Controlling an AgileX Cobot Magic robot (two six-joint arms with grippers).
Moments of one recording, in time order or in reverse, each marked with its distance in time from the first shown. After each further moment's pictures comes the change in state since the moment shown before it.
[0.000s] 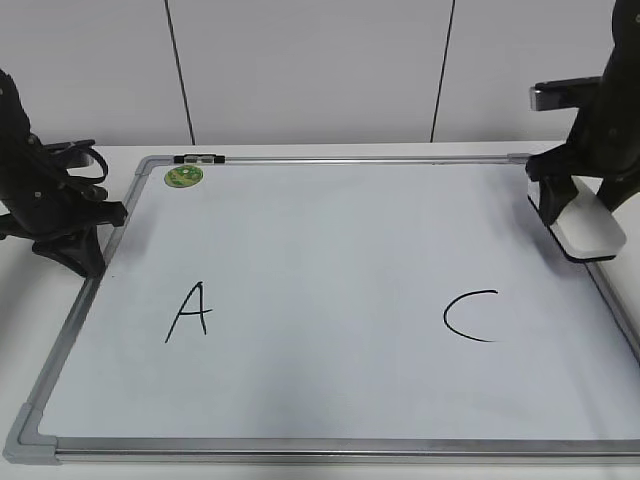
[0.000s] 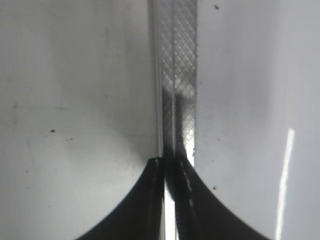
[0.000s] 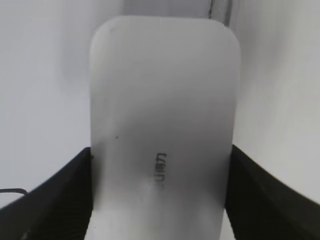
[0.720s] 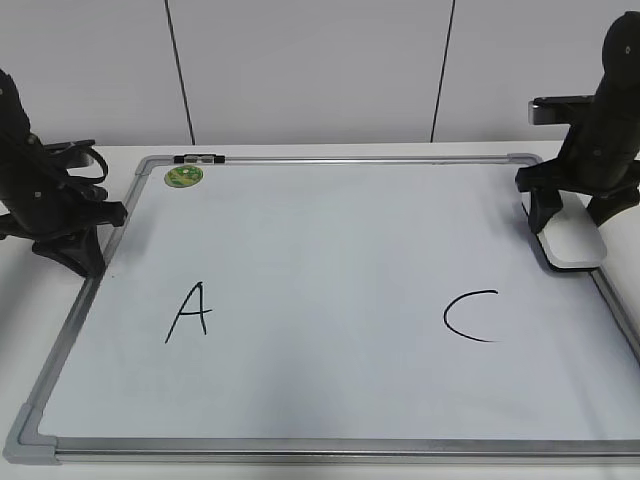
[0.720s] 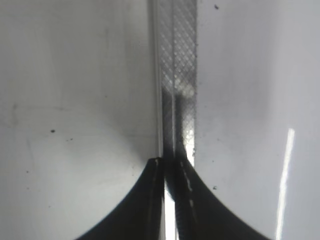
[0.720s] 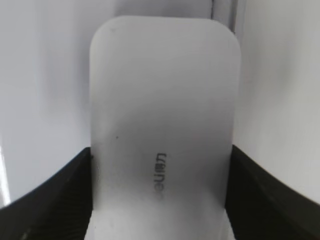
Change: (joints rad) left arm 0.000 0.000 0.000 0.000 0.000 0.002; right arm -0.008 0.033 0.035 0.016 -0.112 0.088
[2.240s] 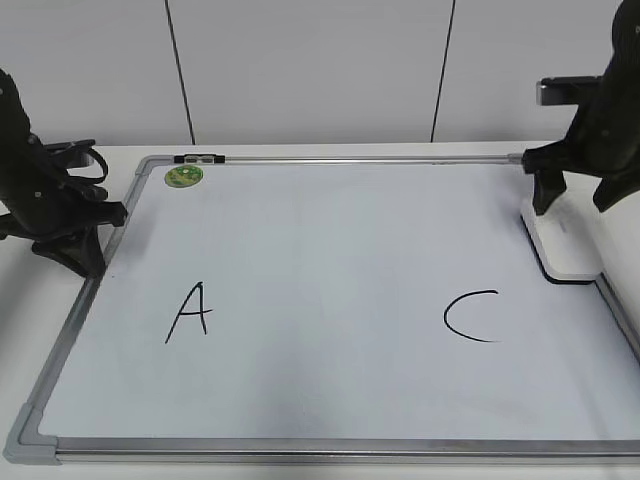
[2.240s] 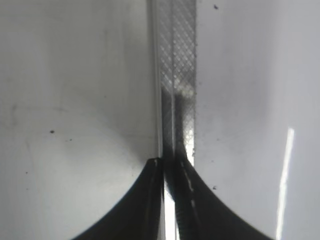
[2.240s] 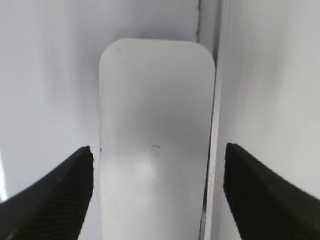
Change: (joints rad) left arm 0.000 0.000 -0.001 -0.002 0.002 0.004; right arm -0.002 -0.037 -0.032 -0.014 0.026 0.020
